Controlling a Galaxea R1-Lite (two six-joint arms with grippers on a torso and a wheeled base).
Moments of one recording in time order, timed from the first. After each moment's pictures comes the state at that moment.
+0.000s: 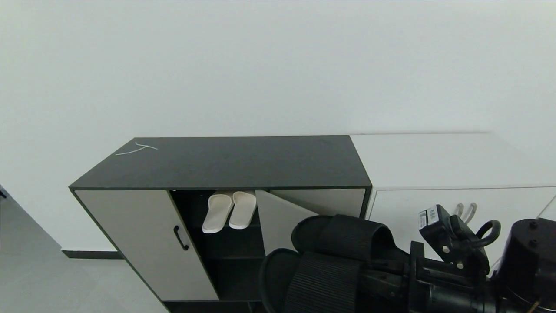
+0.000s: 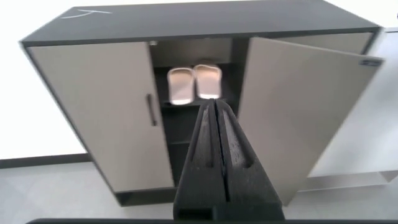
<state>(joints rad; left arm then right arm) 0.00 0.00 0.00 0.00 -0.05 0.02 0.82 1.56 -0.30 -1.12 0.29 0.08</state>
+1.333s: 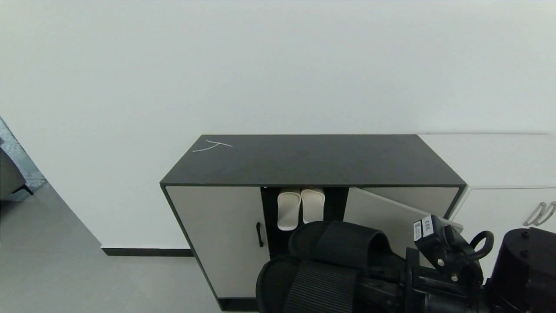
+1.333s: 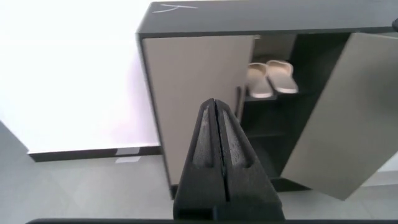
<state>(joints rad) 0.00 0.00 0.00 0.00 -0.05 0.02 0.83 1.61 -0.26 -1.21 0.30 0.06</state>
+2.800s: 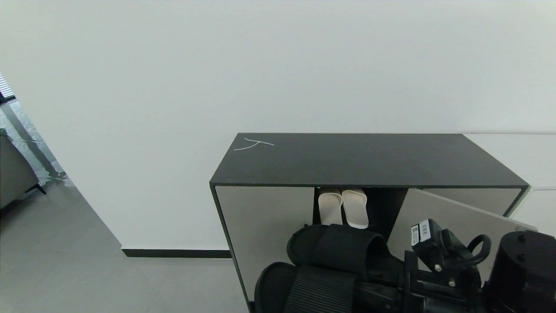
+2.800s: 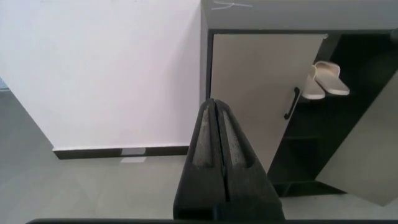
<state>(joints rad) 0.00 0.00 0.00 0.00 -0.04 0.01 0.82 1.62 -0.25 -1.22 0.30 0.06</state>
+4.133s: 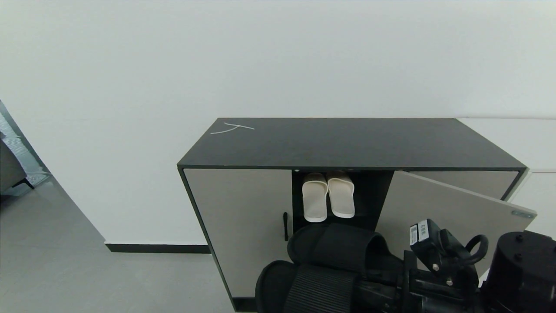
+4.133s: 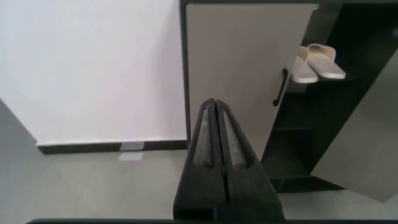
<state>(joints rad) 0.00 0.00 0.00 0.00 -0.03 0.00 0.83 1.63 -0.25 -1.24 0.30 0.06</state>
